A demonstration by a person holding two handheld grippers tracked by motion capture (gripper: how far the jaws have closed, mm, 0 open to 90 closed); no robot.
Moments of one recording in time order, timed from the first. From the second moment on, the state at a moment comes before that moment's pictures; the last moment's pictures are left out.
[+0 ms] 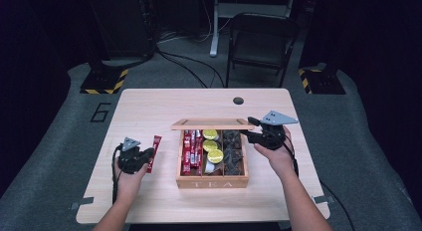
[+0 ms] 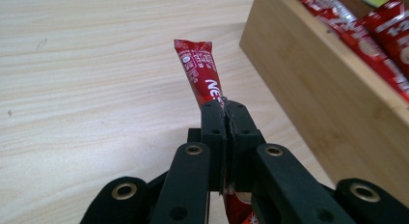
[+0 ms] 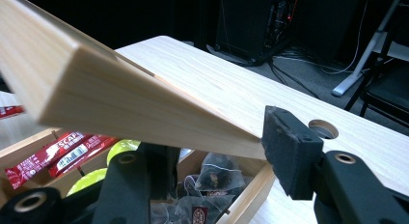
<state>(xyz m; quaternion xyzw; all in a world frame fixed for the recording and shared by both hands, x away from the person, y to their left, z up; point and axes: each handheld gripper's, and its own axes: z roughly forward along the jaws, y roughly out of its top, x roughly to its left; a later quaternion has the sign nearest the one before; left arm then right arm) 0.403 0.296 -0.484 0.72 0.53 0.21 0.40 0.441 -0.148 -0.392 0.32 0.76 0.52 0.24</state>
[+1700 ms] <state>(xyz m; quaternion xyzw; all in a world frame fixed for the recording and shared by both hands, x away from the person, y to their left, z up) 0.408 0.309 -0.496 0.70 0.57 0.22 0.37 0.440 -0.148 -0.392 0.32 0.76 0.52 0.24</state>
